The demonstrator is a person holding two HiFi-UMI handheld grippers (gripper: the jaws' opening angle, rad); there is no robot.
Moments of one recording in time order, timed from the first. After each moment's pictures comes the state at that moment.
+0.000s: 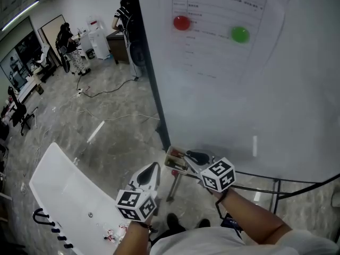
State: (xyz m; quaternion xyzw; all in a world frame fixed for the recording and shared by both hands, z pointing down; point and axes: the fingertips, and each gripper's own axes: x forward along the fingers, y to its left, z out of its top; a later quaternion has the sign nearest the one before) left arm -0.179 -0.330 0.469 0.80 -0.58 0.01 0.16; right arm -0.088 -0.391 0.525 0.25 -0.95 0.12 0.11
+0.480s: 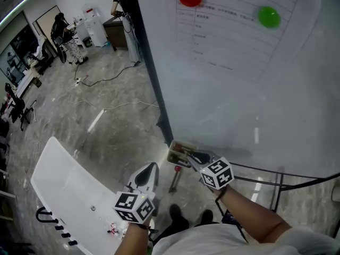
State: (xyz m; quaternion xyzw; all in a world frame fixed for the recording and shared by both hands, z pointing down) left arm -0.202 -0.341 0.506 0.79 -0.58 0.02 0.20; right arm -0.095 -0.411 0.618 0.27 -0.93 0.17 0.17
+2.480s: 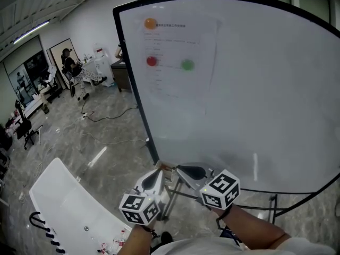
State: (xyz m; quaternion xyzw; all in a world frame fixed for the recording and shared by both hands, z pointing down) left arm -0.079 -0.293 0.398 0.82 -0.57 -0.03 0.10; right arm -0.022 -0.288 0.373 0.19 -0.98 0.05 0.03
